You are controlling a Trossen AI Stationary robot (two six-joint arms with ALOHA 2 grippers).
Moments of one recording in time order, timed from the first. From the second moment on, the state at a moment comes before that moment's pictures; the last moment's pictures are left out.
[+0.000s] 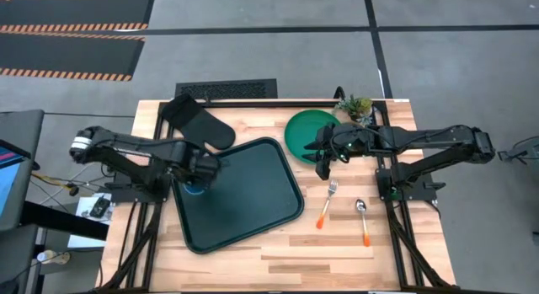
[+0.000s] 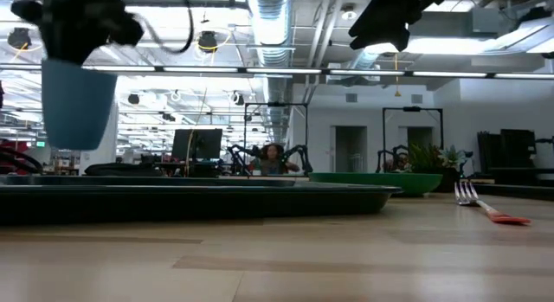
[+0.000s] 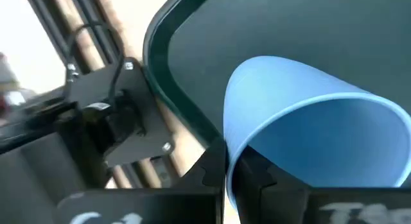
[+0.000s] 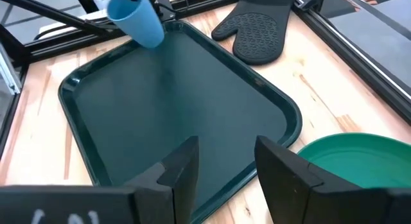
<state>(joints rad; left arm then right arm) -0.08 1.29 1.11 -1.53 -0.03 -1.32 -0.04 1.13 0.98 -0.40 0.13 0.25</state>
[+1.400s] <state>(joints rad) 0.00 0.98 0.73 -1.36 -0.08 -1.58 -0.04 1.13 0.98 -0.40 0.13 0.26</state>
